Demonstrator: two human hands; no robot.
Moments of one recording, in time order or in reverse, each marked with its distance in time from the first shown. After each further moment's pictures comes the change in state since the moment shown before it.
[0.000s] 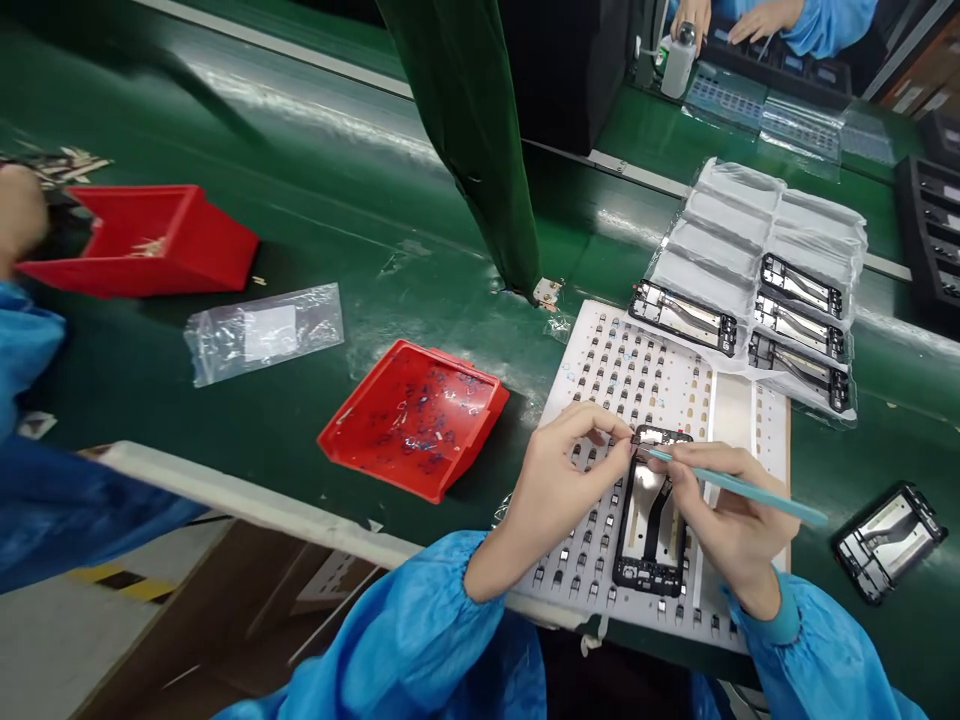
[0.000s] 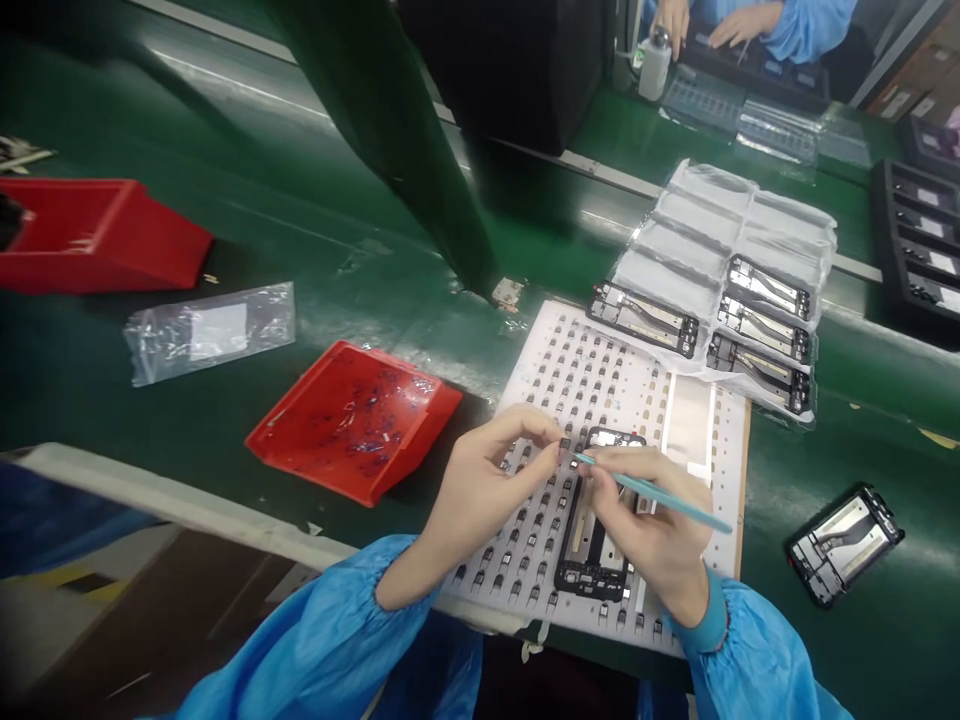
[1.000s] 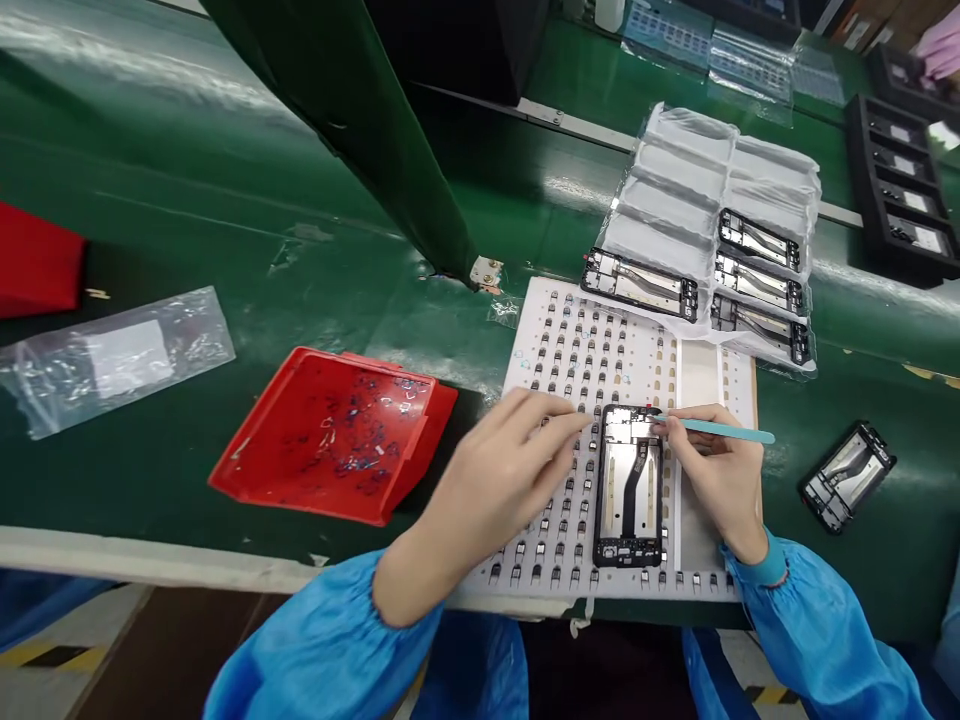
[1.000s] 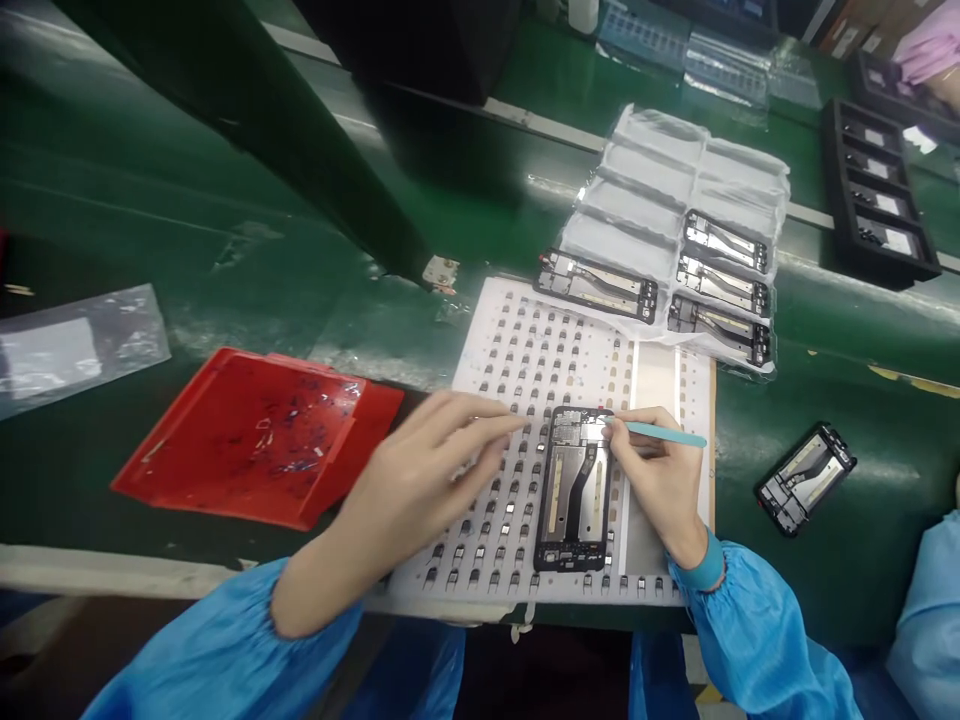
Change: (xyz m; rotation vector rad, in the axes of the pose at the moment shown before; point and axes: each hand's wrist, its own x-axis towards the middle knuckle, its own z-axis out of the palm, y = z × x) left_hand 0.006 -0.009 -0.031 0.625 -0.272 0.521; right_hand -0.016 0.027 -0.027 -0.114 0.123 0.483
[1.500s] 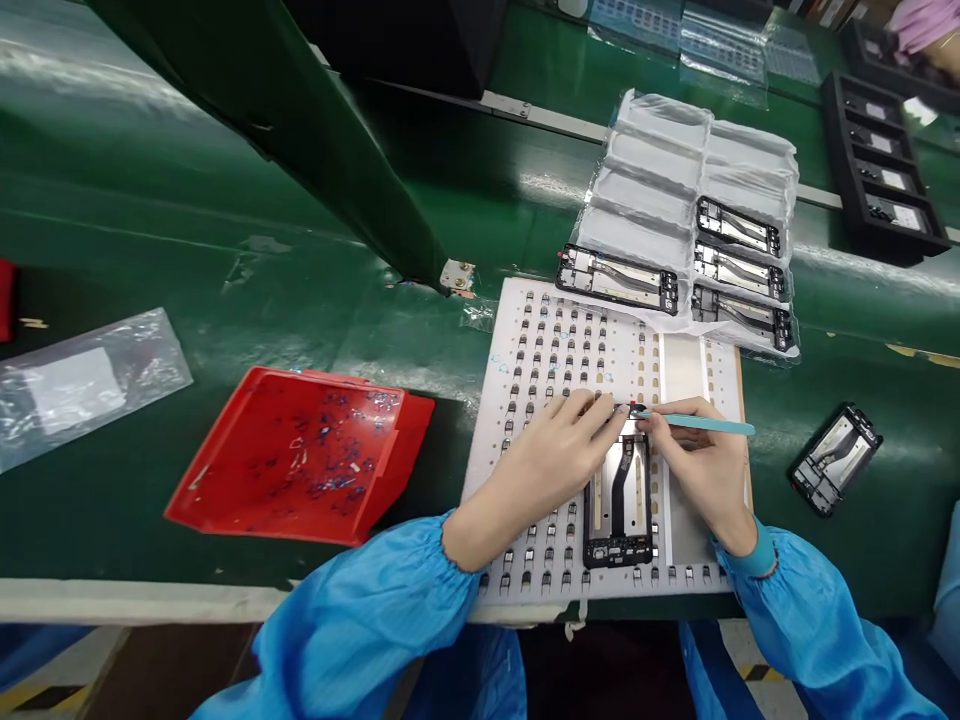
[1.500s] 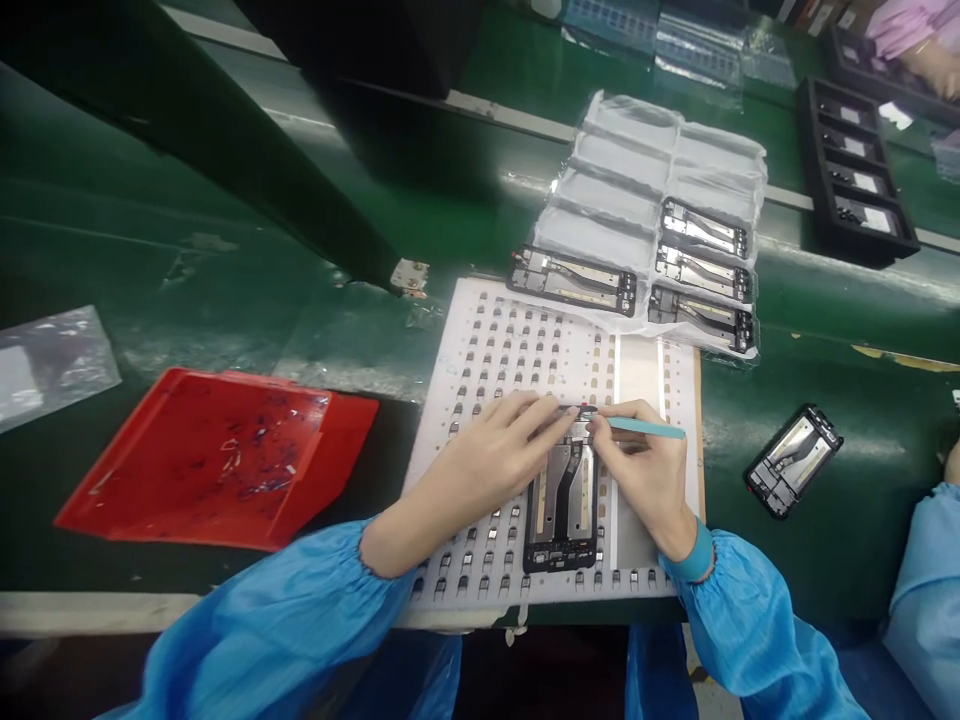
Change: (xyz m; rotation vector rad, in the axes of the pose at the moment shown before) left_hand 0.021 0.003 0.054 0.298 -0.203 0.300; right_hand -0.002 0.006 -0.002 -0.040 -0.017 -0.015
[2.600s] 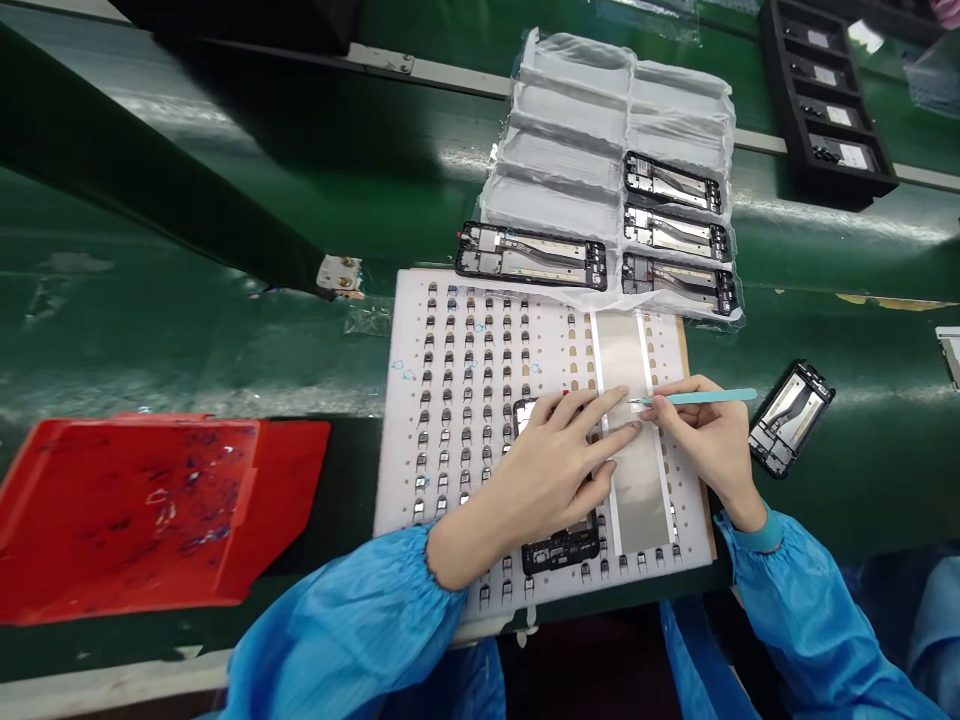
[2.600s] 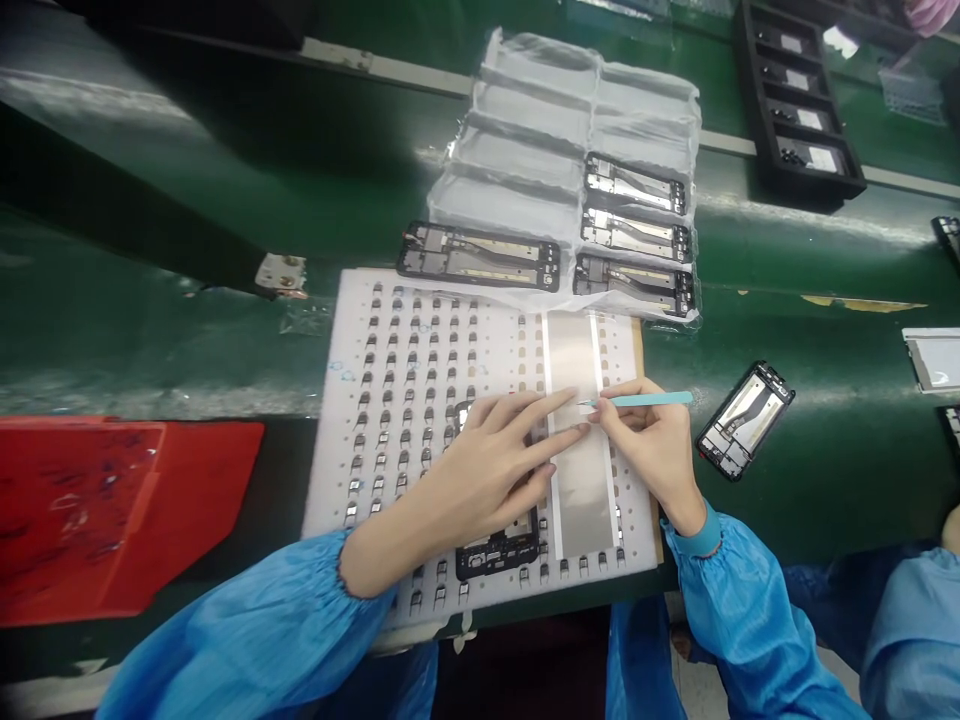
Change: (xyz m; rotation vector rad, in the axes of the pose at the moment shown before) left_hand 0.035 0.036 0.014 -0.337 -0.154 0.030; right_hand 0.003 0.033 -0.063 0.152 0.022 0.174
